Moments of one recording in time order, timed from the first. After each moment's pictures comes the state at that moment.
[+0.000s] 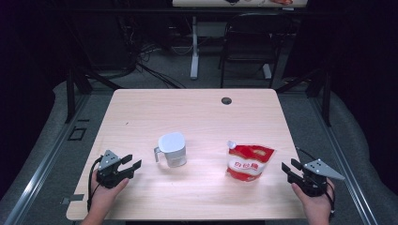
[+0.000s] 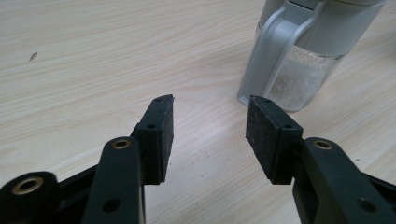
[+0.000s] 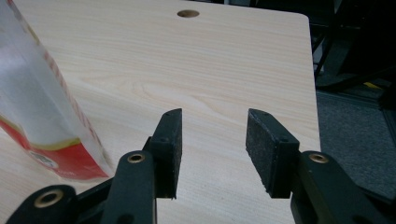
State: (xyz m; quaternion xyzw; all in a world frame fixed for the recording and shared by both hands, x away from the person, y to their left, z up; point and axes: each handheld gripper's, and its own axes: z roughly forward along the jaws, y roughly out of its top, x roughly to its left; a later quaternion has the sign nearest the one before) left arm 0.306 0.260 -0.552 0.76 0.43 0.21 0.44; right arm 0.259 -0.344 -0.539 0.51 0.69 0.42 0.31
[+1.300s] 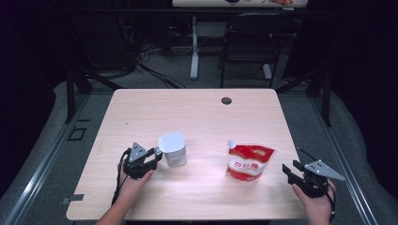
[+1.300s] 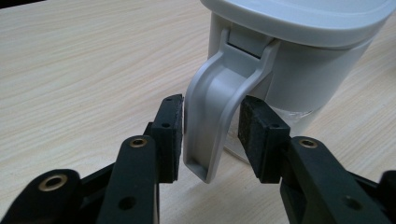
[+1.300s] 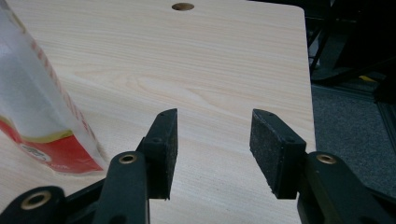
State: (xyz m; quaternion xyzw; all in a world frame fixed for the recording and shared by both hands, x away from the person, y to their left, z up) left arm 0.334 0.190 -0.556 0.77 0.41 0.22 0.43; right arm 0.256 -0.348 -0.540 0.52 0.69 0.41 0.31
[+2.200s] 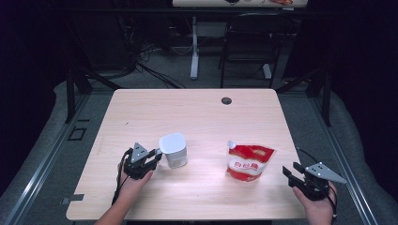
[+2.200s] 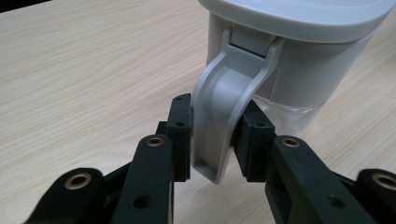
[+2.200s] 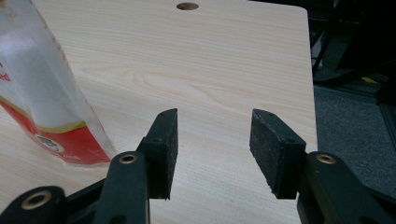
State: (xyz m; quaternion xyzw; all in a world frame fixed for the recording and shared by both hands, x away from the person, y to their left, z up) left arm 0.331 0.188 -0.553 0.79 0.39 0.23 0.42; right arm 0.249 -0.347 -0.539 0.51 0.69 0.42 0.30
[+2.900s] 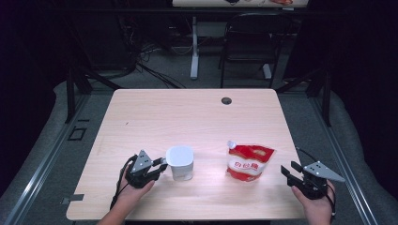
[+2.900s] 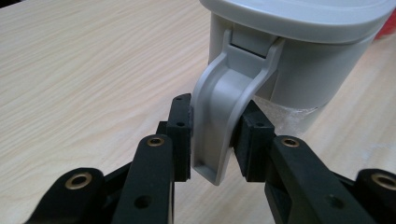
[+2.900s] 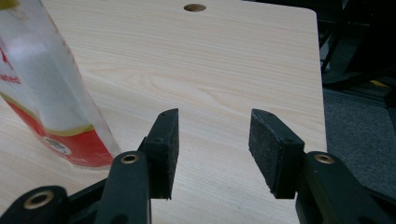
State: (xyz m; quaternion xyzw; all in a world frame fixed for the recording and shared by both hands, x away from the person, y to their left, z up) left arm 0.306 0.178 -0.548 0.83 0.31 0.19 0.43; right arm 0.252 -0.344 -0.538 0.50 0.70 0.42 0.30
